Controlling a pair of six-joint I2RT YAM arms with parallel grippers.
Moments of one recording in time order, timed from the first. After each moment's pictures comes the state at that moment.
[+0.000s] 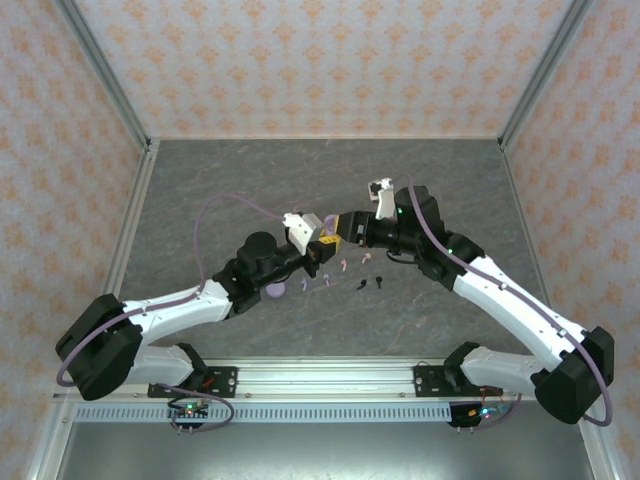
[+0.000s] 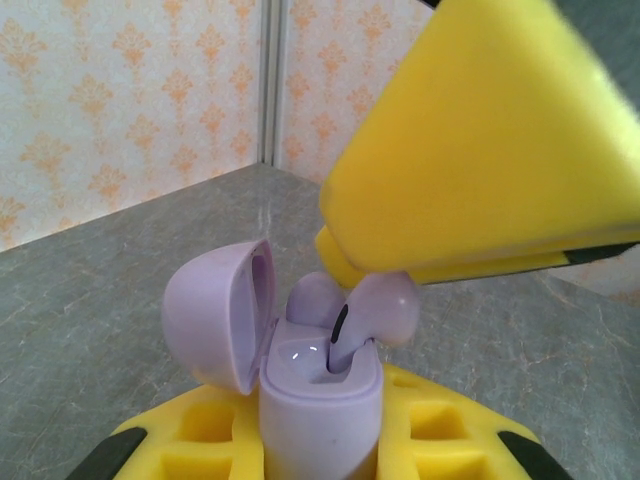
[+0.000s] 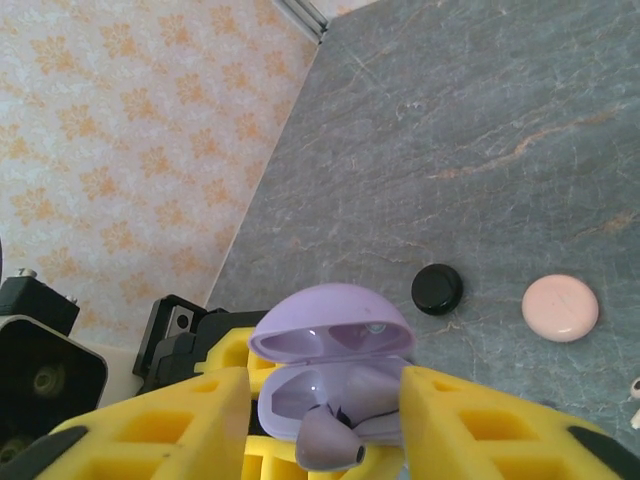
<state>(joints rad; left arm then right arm) -0.75 1.28 0.60 0.60 0.14 -0.10 0.64 1.12 1.00 -0.31 -0.33 0.68</state>
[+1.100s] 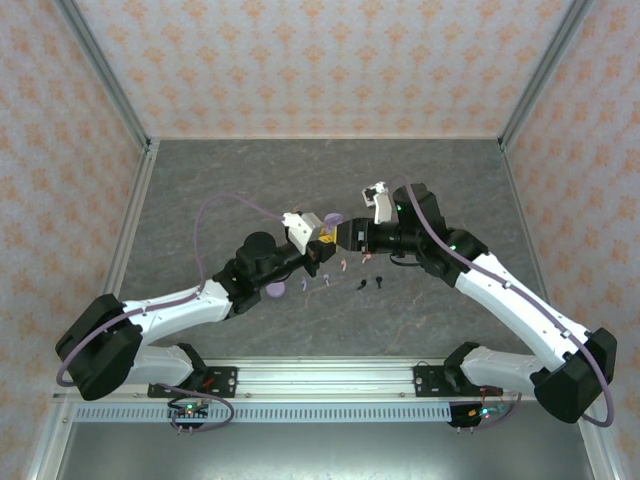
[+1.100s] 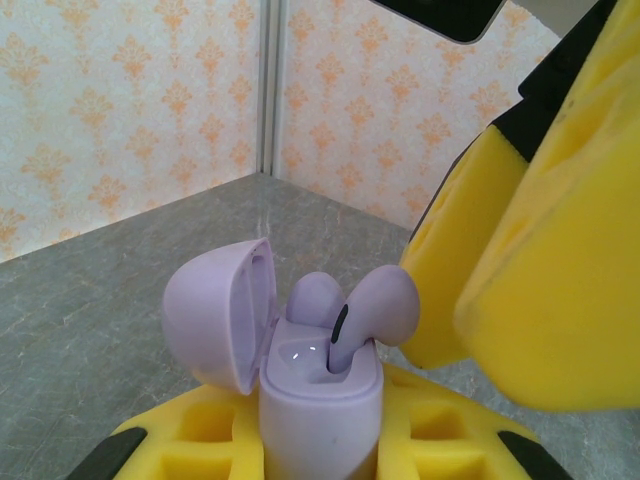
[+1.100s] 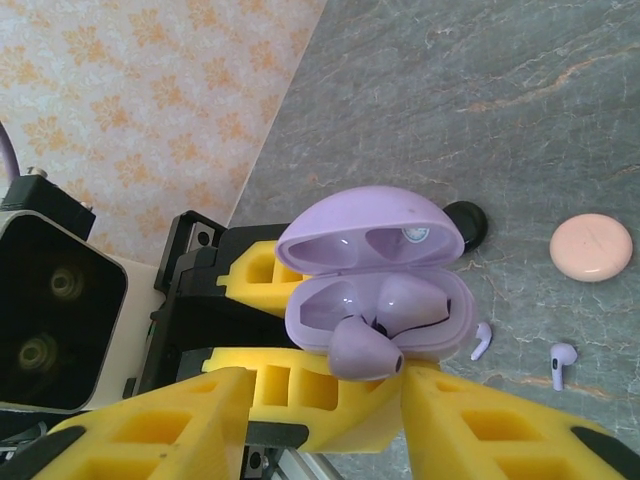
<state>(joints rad) -0.75 1.28 0.60 0.62 0.14 -0.10 0.64 1.13 1.05 -0.45 -0.45 0.63</state>
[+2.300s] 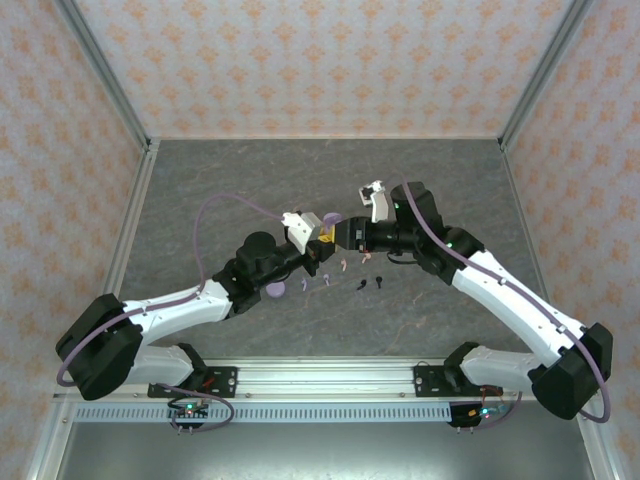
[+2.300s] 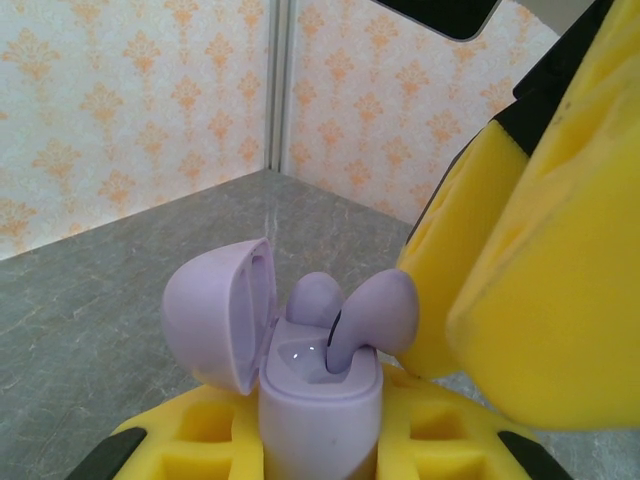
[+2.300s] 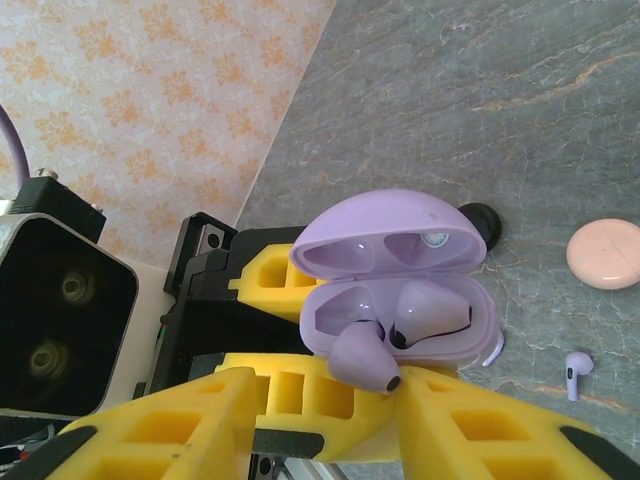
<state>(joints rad) -0.75 1.28 0.60 0.61 0.13 -0.10 0.64 1.15 1.05 -0.42 -0.48 0.63</state>
